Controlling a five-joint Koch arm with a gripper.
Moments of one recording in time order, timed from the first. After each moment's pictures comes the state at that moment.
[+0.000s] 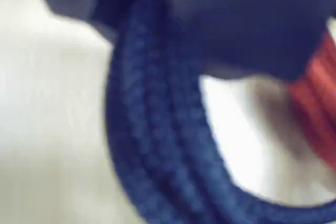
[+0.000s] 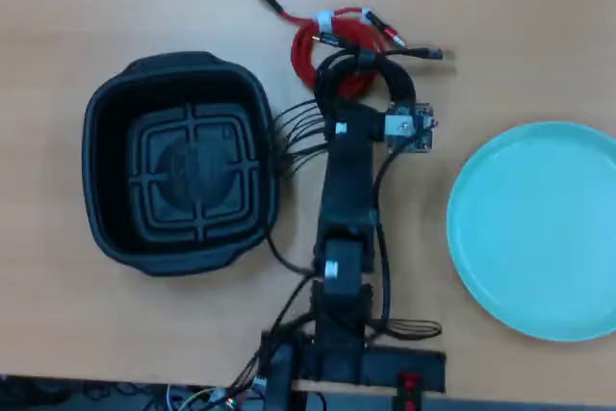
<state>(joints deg) 89.6 86.7 102.7 49.7 17.6</state>
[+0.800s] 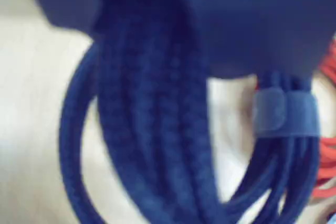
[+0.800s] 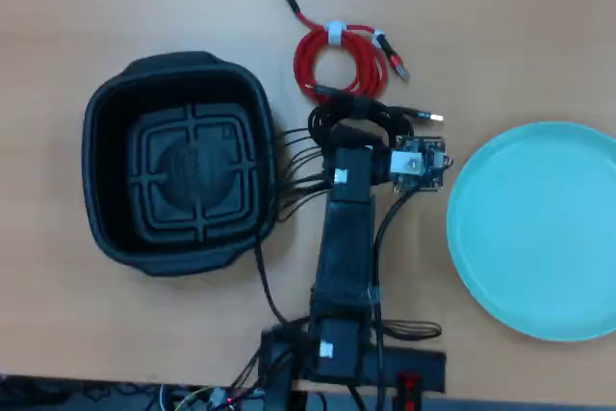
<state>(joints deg) 90.7 107.0 102.7 69.3 11.6</state>
